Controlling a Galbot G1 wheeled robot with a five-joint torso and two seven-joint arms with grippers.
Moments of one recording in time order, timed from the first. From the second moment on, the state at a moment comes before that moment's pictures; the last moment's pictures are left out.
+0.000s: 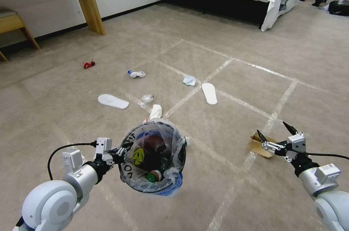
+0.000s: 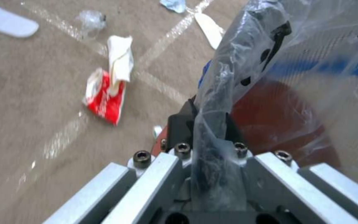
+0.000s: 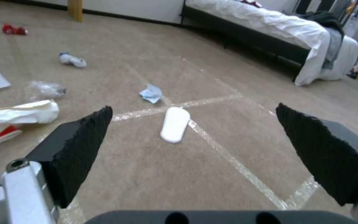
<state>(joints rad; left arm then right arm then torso) 1.50 -1.00 -0.63 -2.27 -0.92 0.64 -0.06 -1.62 0.98 0.82 1.99 0.39 0.05 -0.15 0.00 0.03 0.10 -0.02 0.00</state>
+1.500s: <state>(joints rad) 1.48 -0.99 -0.66 -2.20 -0.93 0.63 -0.04 -0.58 0.73 -0.14 0.81 0.42 -0.26 -0.55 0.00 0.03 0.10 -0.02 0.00</state>
